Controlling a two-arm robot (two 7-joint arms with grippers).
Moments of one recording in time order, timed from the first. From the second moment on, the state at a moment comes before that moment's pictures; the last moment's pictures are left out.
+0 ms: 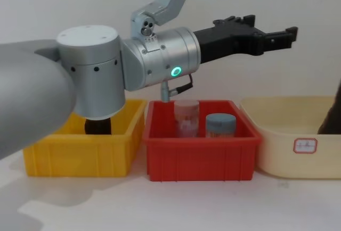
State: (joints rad) left arm -0.76 0.03 0.58 -1.00 -0.30 -0.22 -0.58; right arm 0.39 0.23 -0.05 -1.36 0.21 0.13 0.03
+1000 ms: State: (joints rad) left arm -0.59 0.10 0.43 -1.18 -0.23 -0.28 -0.31; right arm 0.39 0.23 -0.17 -1.51 0.16 0.14 0.16
